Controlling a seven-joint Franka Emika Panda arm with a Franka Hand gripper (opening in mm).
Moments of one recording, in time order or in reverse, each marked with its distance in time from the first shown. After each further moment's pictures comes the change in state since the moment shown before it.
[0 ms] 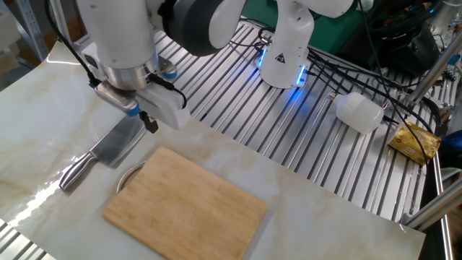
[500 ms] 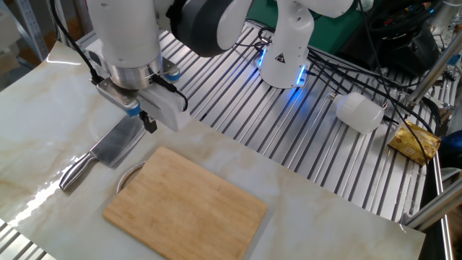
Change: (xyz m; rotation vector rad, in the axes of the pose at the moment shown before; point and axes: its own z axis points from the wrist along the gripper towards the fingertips) arm 0.000 0.000 0.000 0.037 0.005 0.021
